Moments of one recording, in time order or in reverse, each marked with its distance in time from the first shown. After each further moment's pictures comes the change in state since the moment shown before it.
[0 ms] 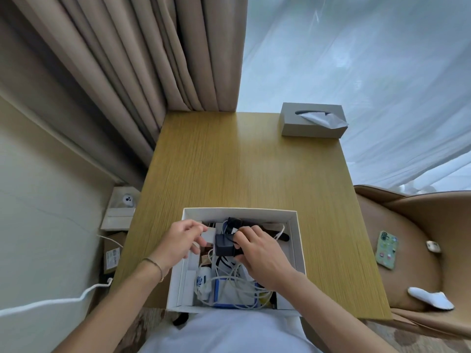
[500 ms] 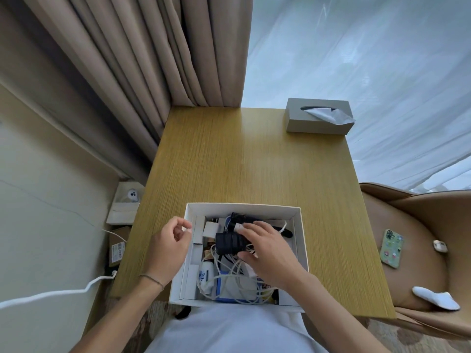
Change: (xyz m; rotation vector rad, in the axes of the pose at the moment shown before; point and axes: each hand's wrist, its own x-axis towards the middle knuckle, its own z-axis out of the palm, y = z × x) left_hand -0.010 -0.042 0.002 0.208 0.383 0.258; right_hand -0.008 -0.003 -0.011 0.149 -0.057 0.178
